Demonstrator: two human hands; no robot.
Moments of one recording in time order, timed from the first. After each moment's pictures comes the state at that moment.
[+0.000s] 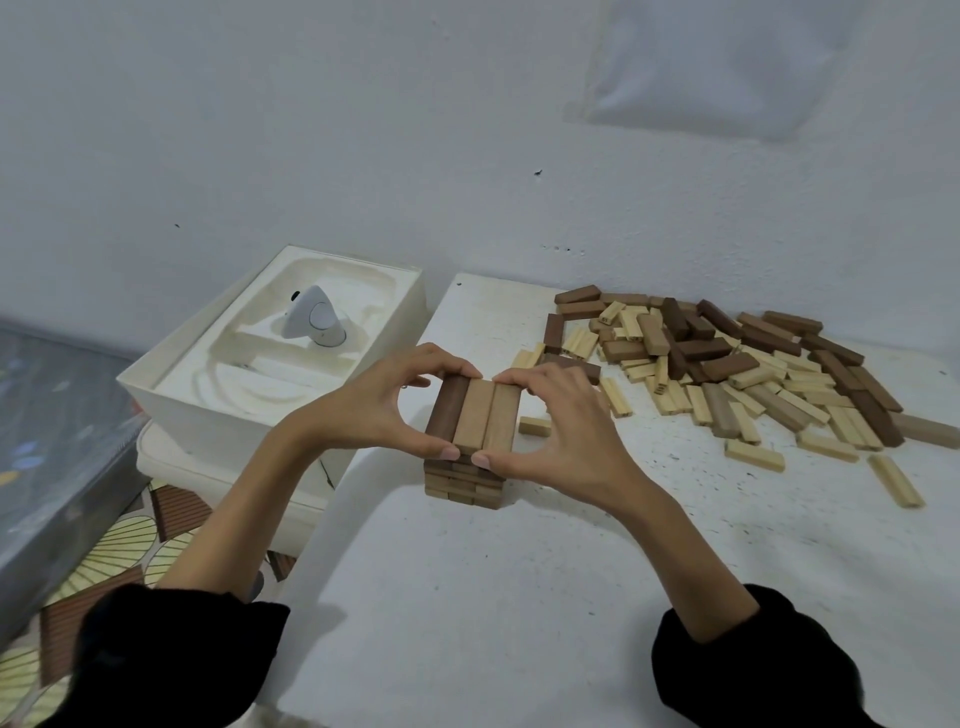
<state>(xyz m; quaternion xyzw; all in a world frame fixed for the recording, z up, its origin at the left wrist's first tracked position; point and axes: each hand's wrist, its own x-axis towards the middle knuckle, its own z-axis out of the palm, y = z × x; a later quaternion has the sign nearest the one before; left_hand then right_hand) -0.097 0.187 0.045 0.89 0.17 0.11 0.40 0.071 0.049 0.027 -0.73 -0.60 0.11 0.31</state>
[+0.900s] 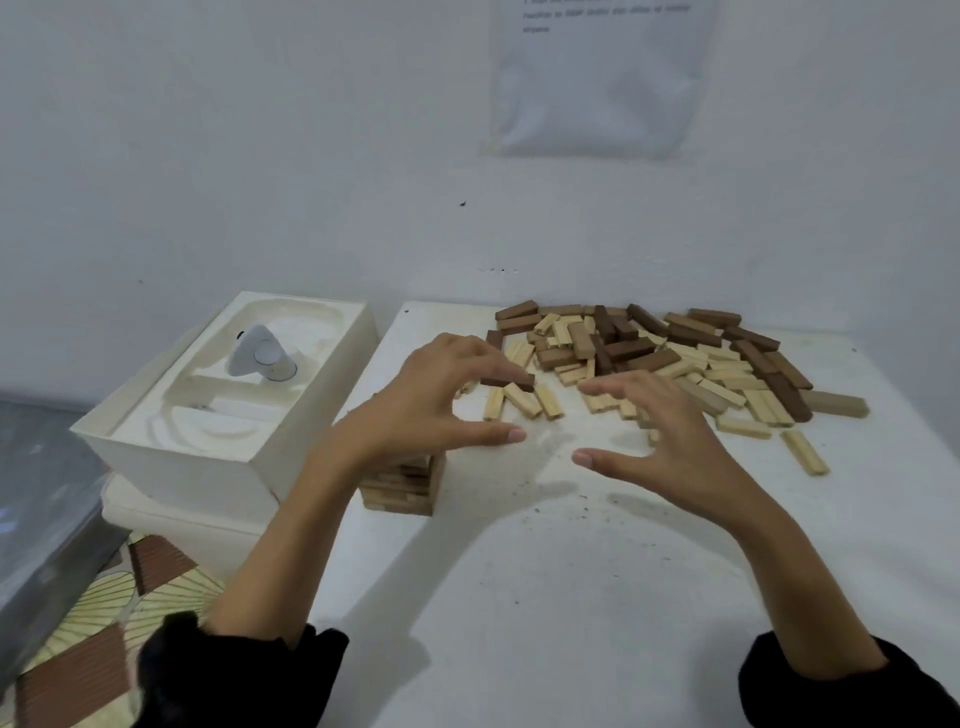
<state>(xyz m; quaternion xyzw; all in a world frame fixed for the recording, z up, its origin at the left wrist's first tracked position) -0.021 0.113 0.084 0.95 0.13 0.14 0.24 0.156 -0.059 0.050 -0.72 -0.55 0.12 0.39</state>
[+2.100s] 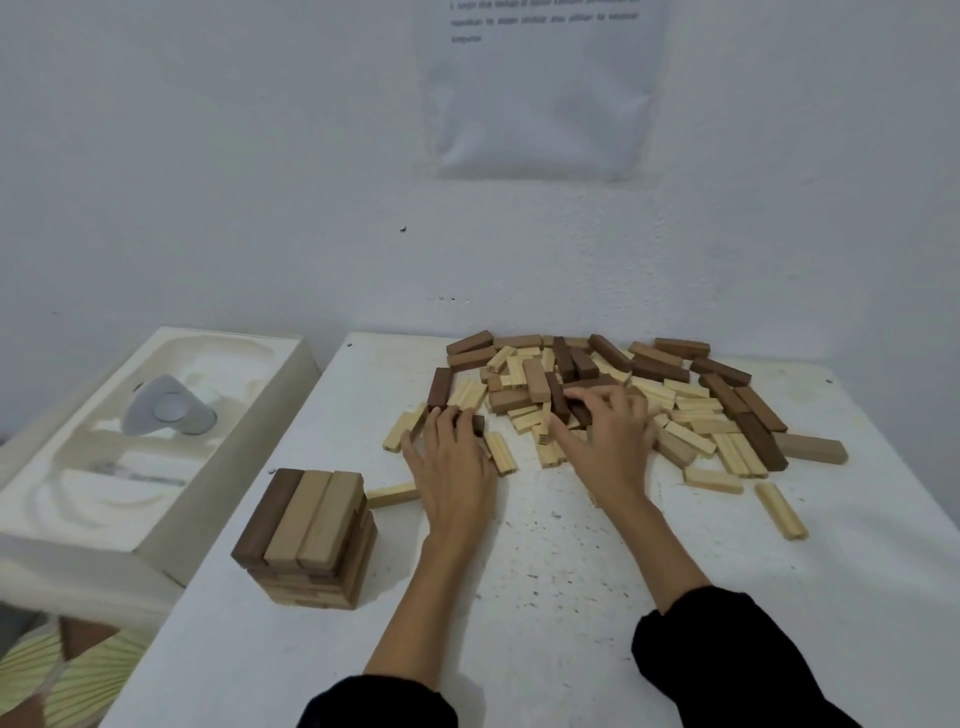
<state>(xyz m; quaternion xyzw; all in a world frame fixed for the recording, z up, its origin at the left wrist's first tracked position) 0.115 0.115 -0.055 0.83 0.46 0.30 0.07 0.244 0.034 -0.036 -0.85 -0.36 -0.09 0.37</state>
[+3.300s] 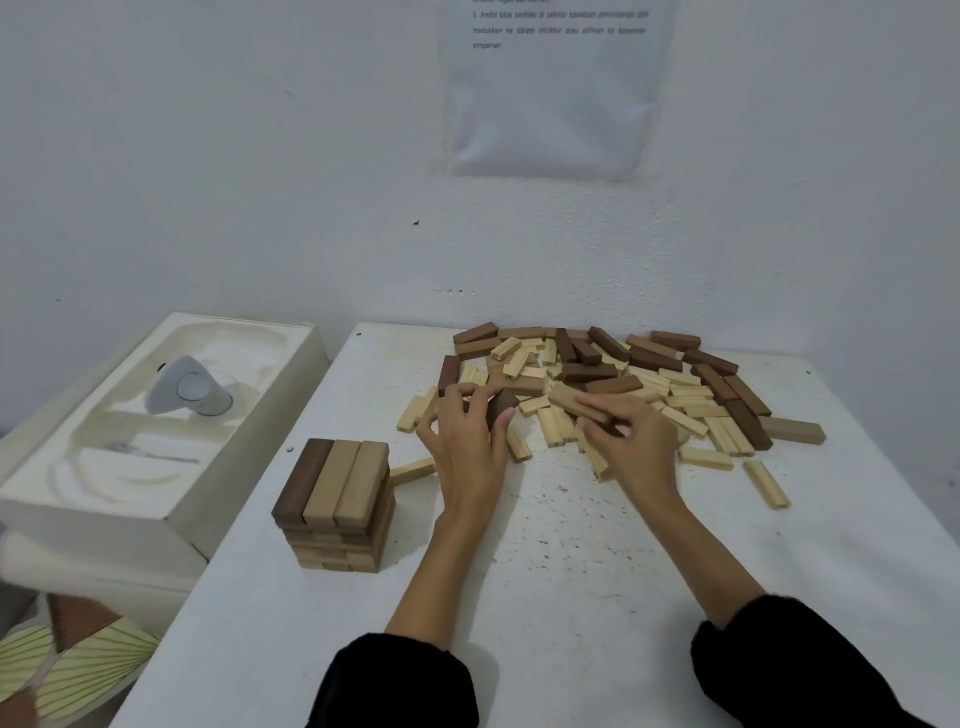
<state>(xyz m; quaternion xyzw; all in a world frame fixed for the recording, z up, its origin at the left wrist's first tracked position) 0.102 0.100 -0.034 0.80 0.37 0.44 0.16 0.221 -0.009 -0.011 -0.74 -0.38 0.01 0.55</state>
